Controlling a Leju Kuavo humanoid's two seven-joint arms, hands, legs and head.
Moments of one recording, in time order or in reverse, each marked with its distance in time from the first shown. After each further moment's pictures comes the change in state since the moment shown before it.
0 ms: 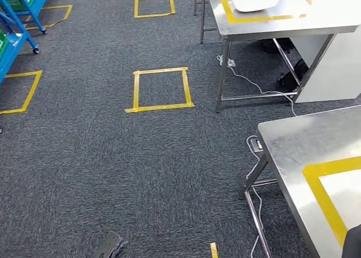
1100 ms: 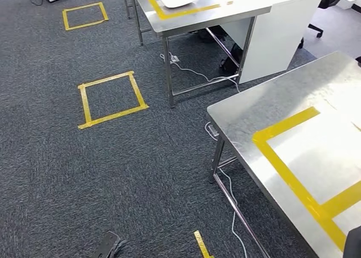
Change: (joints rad) left arm 0.005 0.004 0.019 0.000 0.001 0.000 -0.012; right arm -0.002 0.000 -0.014 0.010 -0.024 0.000 -0.002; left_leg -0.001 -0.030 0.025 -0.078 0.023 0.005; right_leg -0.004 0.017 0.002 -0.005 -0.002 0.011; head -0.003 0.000
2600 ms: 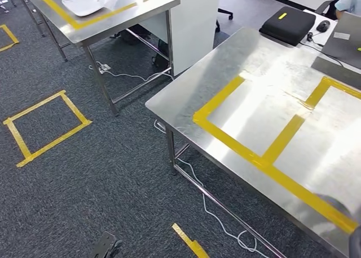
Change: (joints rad) left arm 0.000 0.003 0.041 0.000 -0.039 -0.012 -0.018; right arm -0.006 0.000 -0.322 0.093 -0.139 0.355 0.181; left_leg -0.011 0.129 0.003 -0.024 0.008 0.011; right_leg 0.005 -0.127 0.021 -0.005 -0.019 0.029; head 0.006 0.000
